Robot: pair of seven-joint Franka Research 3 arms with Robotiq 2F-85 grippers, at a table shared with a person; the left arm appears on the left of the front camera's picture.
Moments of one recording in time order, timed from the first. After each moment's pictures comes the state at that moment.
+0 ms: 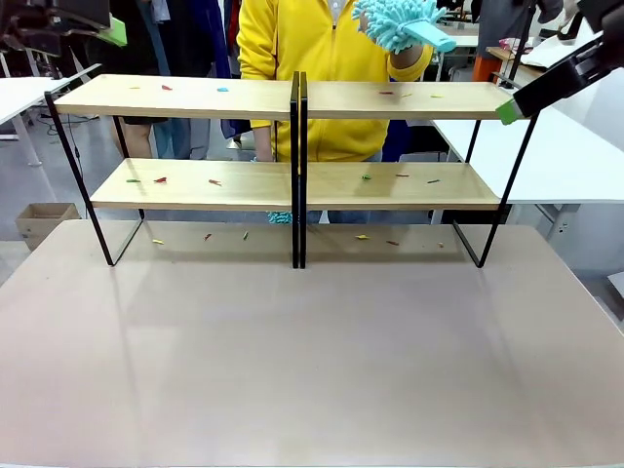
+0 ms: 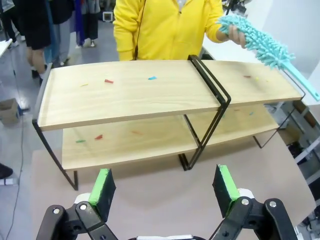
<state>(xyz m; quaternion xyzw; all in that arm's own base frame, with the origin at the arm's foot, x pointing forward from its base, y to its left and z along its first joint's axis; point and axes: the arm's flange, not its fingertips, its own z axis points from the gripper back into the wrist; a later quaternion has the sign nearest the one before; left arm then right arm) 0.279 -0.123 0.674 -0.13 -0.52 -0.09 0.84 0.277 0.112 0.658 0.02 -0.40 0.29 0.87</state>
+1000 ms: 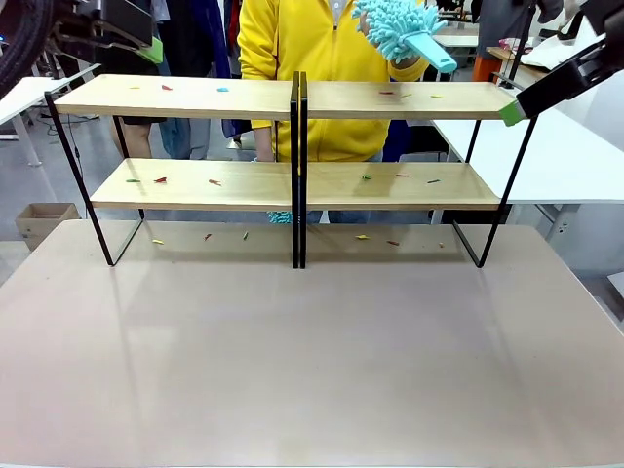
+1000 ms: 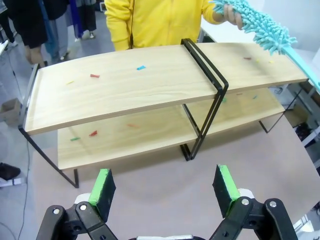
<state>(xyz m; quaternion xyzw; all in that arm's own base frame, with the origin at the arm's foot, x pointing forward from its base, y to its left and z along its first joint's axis) 0.295 -0.155 0.671 -0.11 -0.50 -0.12 0.85 0.278 0.109 0.656 0.02 -0.40 0.29 0.87</state>
